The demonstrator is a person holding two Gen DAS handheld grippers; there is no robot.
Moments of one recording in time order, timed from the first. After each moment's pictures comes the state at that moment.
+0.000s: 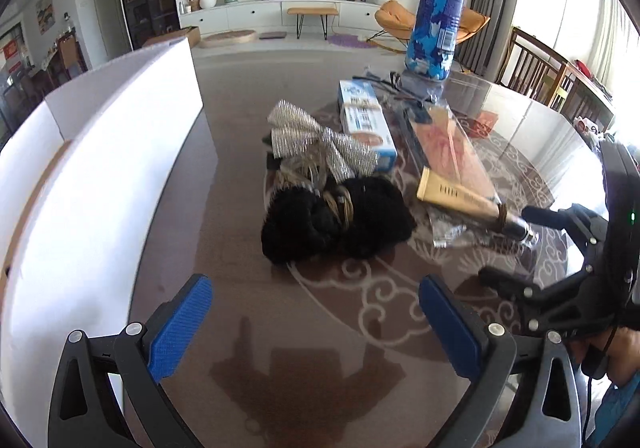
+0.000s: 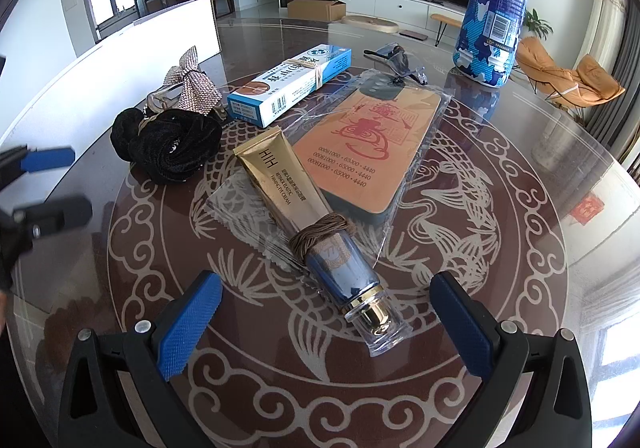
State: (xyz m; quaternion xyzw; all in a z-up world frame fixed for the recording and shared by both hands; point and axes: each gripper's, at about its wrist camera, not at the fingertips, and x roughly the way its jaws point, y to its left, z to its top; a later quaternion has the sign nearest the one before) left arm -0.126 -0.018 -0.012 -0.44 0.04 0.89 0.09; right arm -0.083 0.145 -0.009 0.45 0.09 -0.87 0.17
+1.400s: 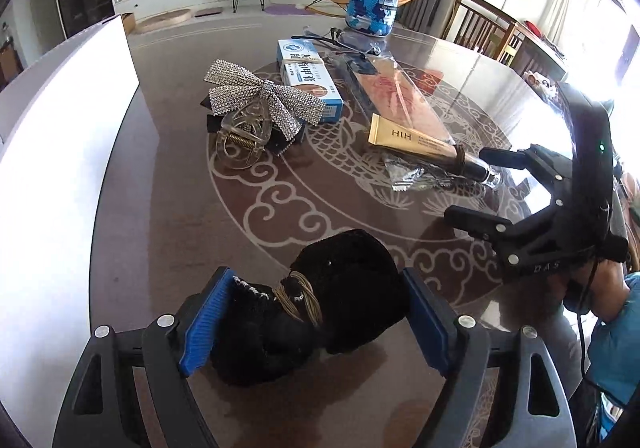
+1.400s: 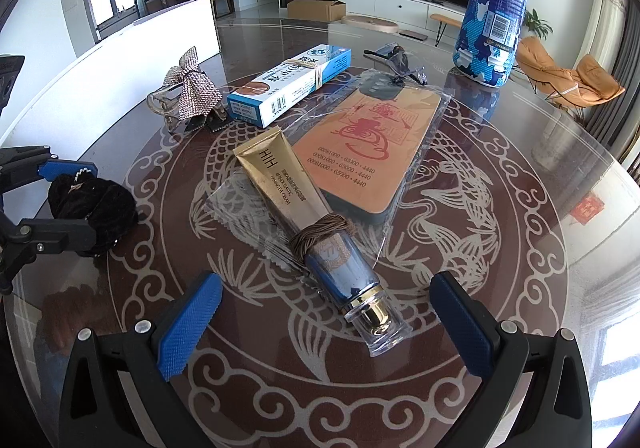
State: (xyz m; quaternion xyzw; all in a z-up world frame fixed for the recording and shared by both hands) left arm -0.109 -0.024 -0.030 -0.50 0.05 0.84 0.20; right arm -0.083 0.145 -0.009 0.45 0.09 -0.87 0.17
